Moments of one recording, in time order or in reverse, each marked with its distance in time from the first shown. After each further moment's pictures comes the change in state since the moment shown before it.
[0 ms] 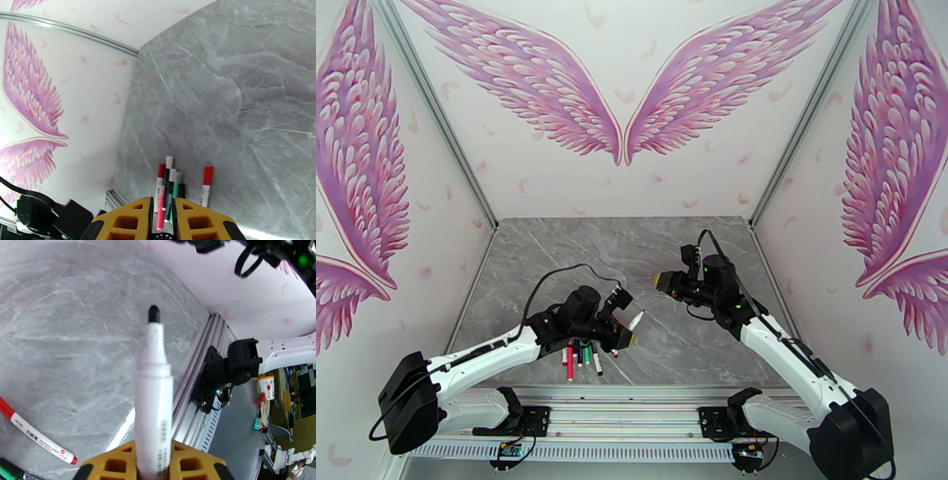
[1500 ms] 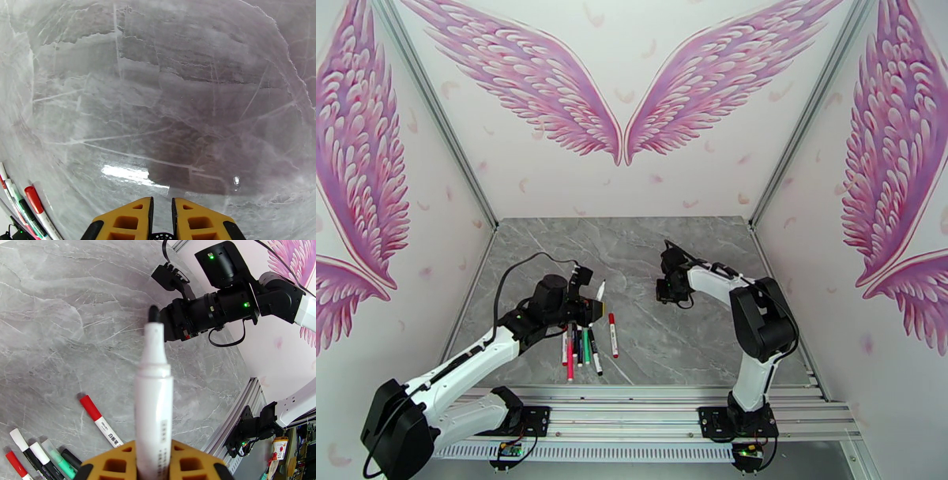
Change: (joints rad) left arm 0.267 -0.095 -0.065 -0.012 -0.090 -0.051; right arm 0.000 0.763 0.389 -0.372 0.383 -0.371
